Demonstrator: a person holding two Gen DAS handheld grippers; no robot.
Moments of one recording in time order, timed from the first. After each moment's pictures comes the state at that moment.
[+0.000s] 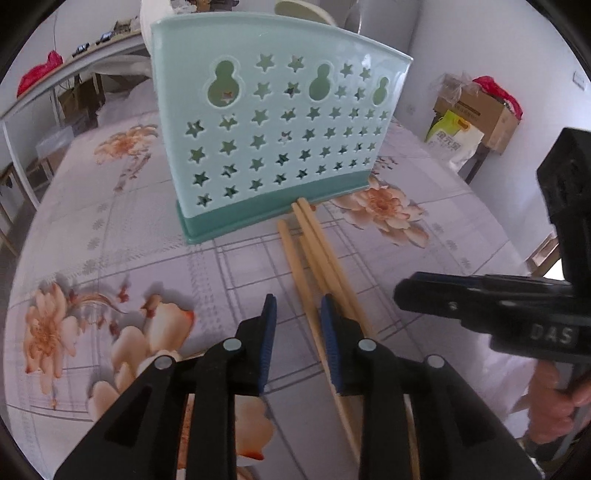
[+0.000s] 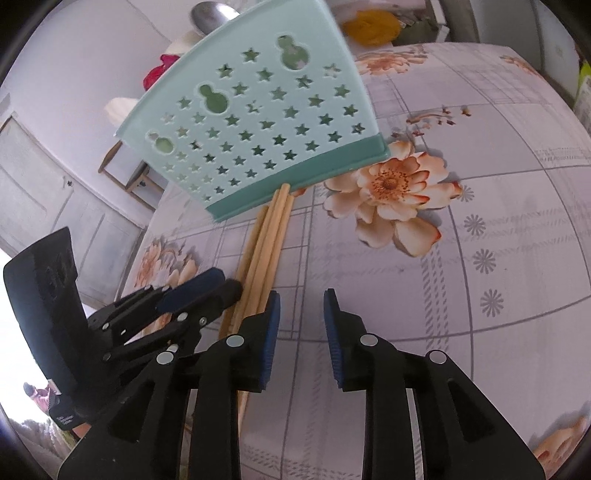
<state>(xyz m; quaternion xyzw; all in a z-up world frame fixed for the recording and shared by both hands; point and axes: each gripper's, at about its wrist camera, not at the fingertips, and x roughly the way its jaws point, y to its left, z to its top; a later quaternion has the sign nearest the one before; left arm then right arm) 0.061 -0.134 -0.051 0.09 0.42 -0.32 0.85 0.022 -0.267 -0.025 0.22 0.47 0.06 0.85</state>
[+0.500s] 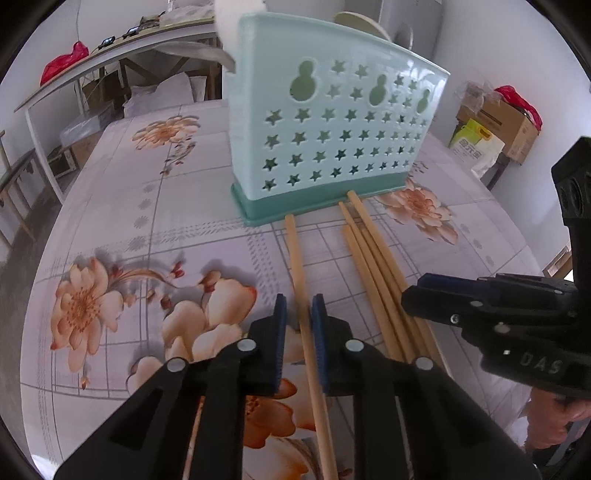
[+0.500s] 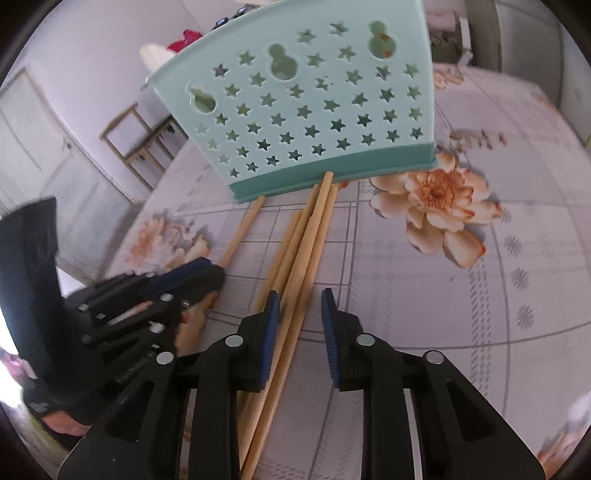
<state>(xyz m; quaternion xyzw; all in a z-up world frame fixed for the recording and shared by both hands) 0.065 -0.098 -0.051 0.07 0.43 -0.28 0.86 0.036 -0.216 -0.029 0.13 0.47 0.06 0.87</state>
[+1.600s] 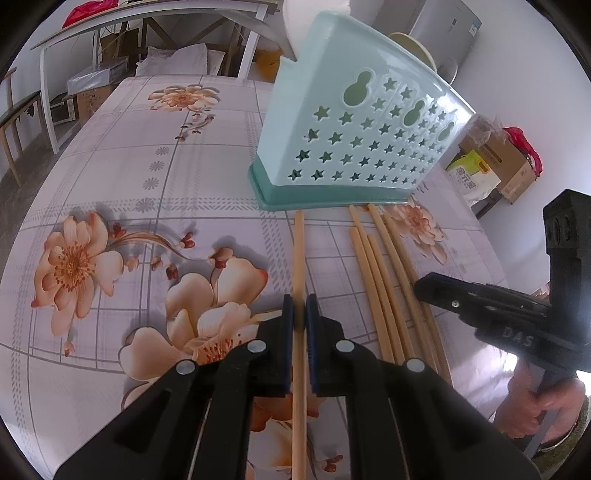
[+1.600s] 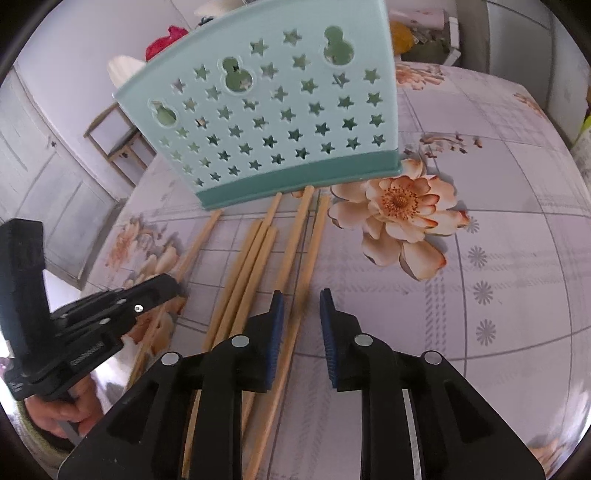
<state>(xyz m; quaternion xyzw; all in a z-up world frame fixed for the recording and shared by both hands) 0.073 -0.074 -0.053 -0.02 0.46 -0.28 0.84 0.040 -0.239 -0.026 0.12 0.48 0.03 0.87</state>
